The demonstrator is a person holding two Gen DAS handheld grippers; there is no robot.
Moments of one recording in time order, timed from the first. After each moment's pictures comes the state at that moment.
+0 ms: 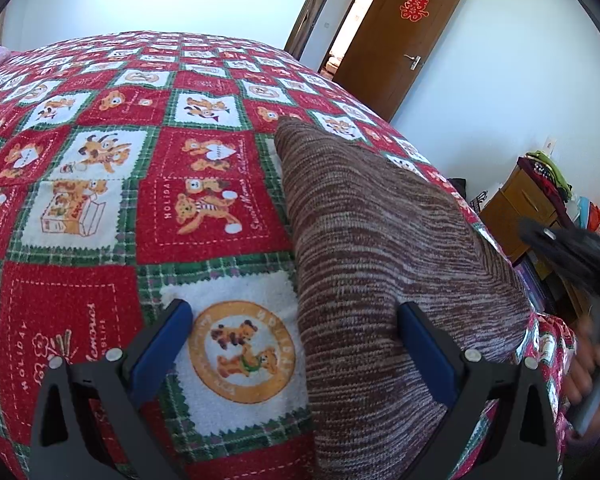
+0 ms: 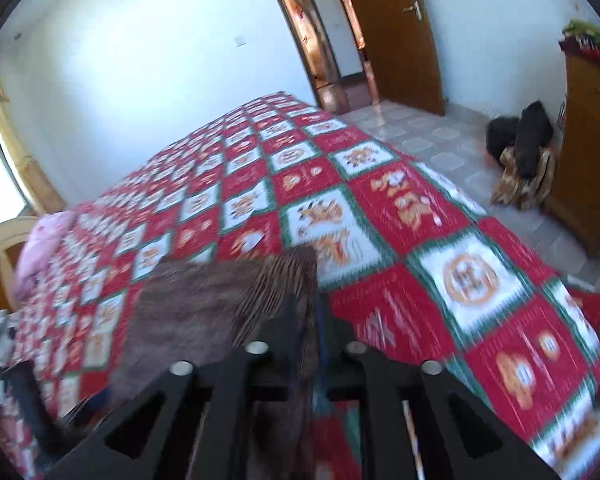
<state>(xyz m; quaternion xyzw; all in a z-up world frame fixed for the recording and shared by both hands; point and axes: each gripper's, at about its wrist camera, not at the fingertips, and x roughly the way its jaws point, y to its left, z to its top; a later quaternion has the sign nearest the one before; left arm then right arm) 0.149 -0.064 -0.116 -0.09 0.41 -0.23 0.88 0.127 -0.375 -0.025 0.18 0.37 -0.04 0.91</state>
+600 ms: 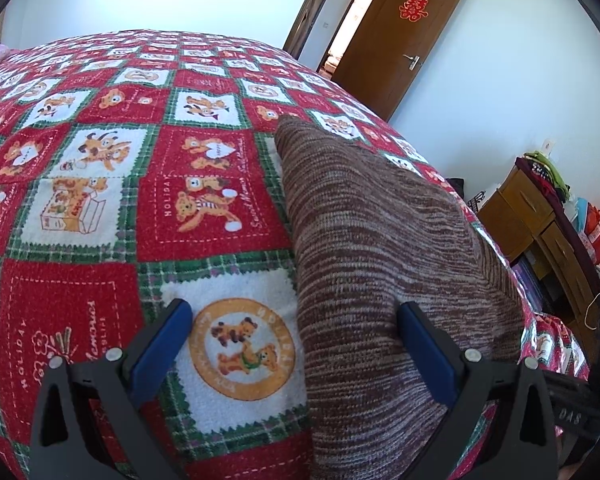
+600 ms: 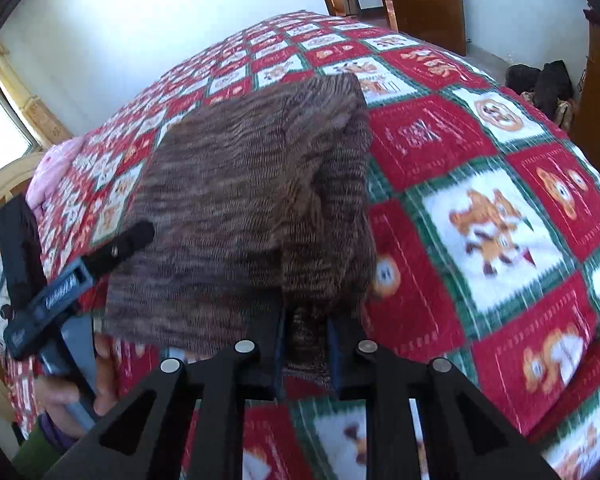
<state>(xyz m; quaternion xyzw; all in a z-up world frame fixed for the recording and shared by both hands) 0.148 -0.064 -0.117 -0.09 0.41 -0.23 0.88 0.056 -0.306 -0.087 0.16 0.49 -0.01 0.86</state>
